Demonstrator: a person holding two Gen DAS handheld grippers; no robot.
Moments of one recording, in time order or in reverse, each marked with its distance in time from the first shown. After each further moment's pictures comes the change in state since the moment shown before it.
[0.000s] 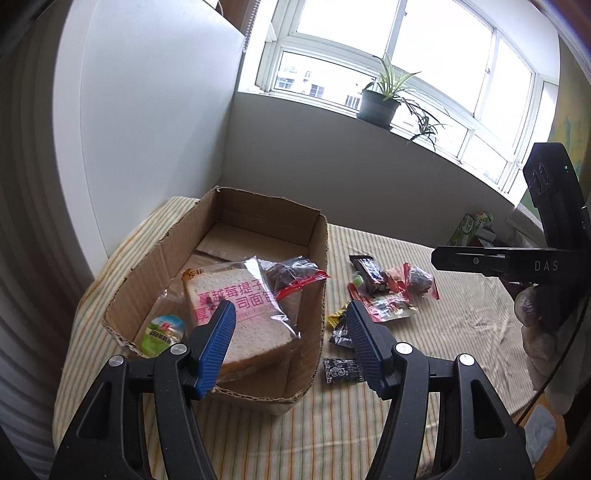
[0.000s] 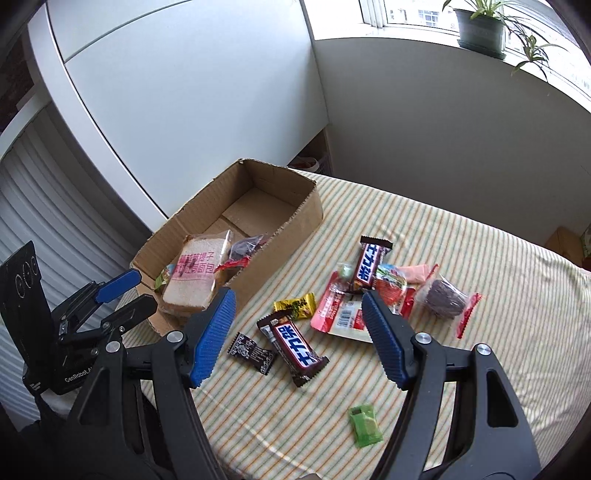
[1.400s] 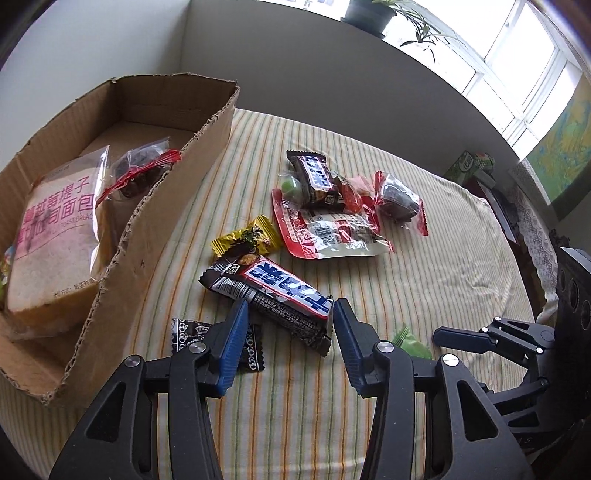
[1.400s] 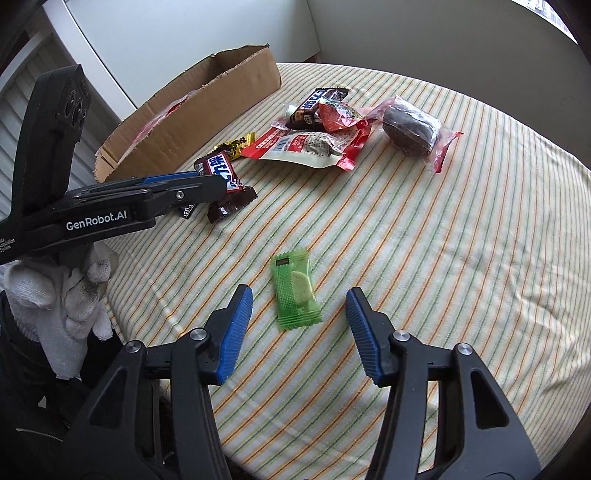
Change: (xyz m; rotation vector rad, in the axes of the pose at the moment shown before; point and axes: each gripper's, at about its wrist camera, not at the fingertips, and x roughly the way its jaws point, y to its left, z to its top) left arm 0.111 -0.078 -0.030 -0.039 0.330 -0.044; right arm 0.034 -0.070 -0.118 -0.035 0.188 0.041
